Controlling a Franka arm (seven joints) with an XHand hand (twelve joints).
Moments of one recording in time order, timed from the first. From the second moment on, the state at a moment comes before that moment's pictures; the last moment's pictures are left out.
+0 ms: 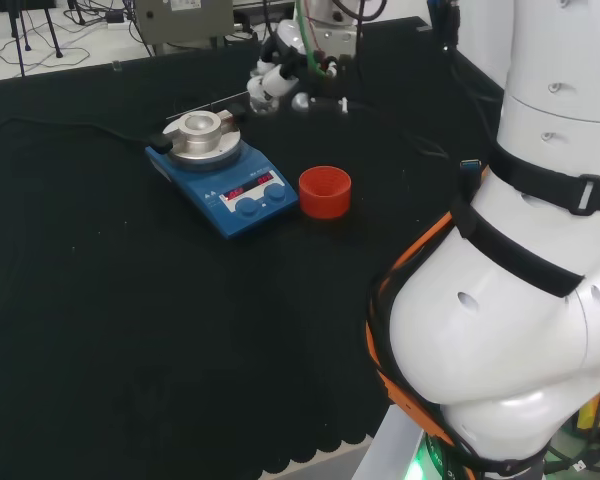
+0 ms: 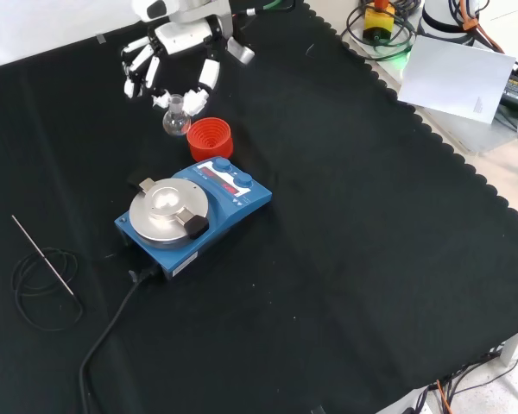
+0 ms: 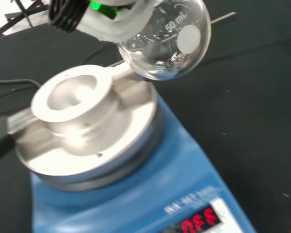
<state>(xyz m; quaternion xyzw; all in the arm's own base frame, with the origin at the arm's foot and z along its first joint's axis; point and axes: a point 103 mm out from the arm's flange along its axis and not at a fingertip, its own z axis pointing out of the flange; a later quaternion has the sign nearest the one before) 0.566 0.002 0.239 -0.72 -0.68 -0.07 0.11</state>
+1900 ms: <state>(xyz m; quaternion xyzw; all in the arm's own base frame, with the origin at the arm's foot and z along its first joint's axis) 0.639 0.080 0.213 -0.67 -0.72 -0.06 0.15</state>
